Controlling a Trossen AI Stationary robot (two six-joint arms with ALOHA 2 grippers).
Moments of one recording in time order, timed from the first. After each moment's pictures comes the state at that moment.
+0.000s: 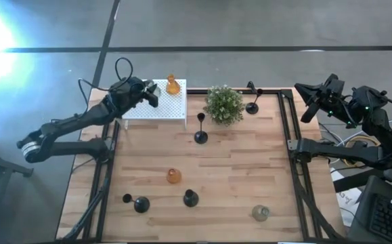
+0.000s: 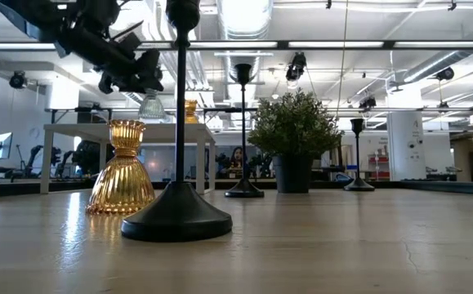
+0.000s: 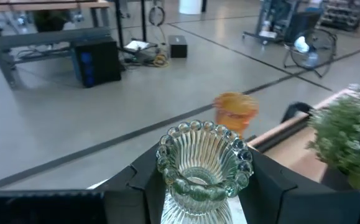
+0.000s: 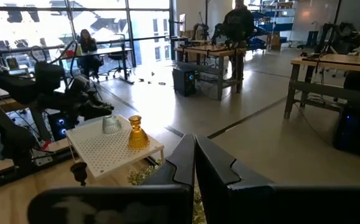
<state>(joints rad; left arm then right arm) 0.68 0.95 0.62 0.16 -0.29 -0.11 -0.35 0.49 1.12 -0.68 0.32 0.08</state>
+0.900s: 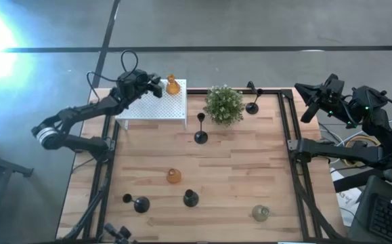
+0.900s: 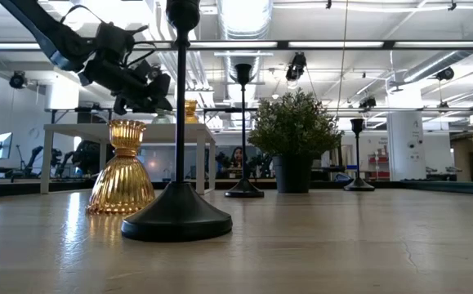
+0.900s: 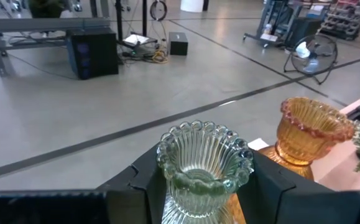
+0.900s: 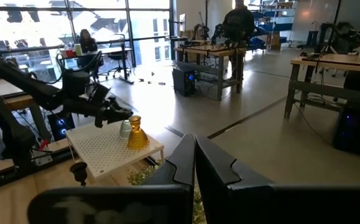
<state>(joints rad) 0.85 1.23 0.65 0.39 -0.10 -0.13 -0.35 0.49 1.12 -0.68 0.32 0.08</state>
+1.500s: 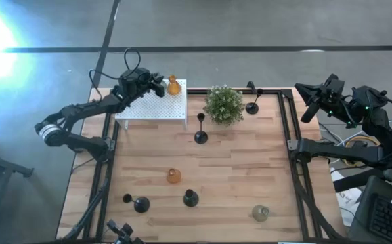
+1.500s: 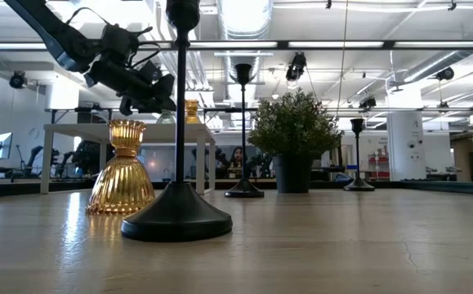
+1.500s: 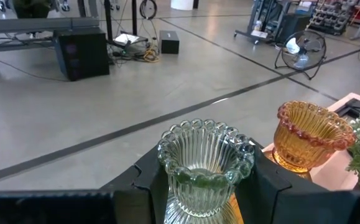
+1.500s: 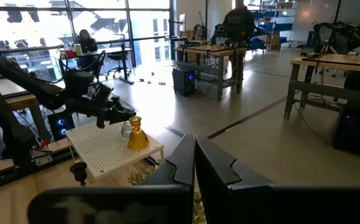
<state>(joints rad) 0.86 1.28 0.68 0.38 -0.07 -0.11 -0.35 0.49 1.12 -0.68 0.32 0.08</state>
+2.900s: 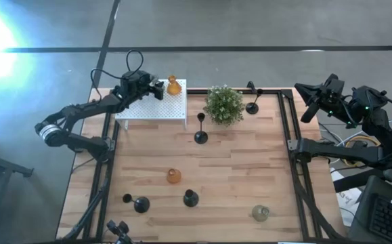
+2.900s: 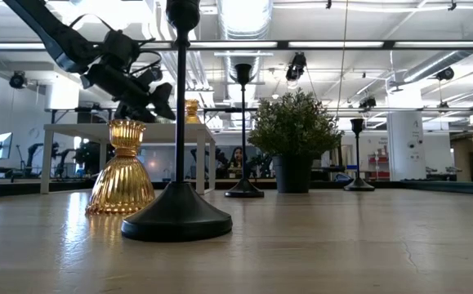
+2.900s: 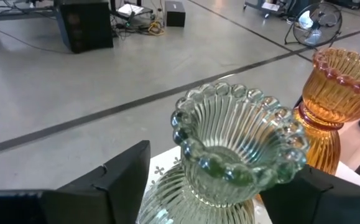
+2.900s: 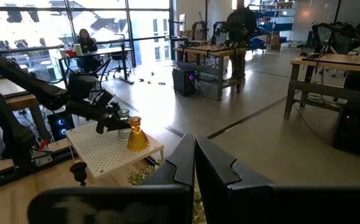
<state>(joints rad) 0.87 1.27 0.68 0.30 -0.06 -0.12 -0.35 0.49 1.12 -0.68 0.32 0.08</state>
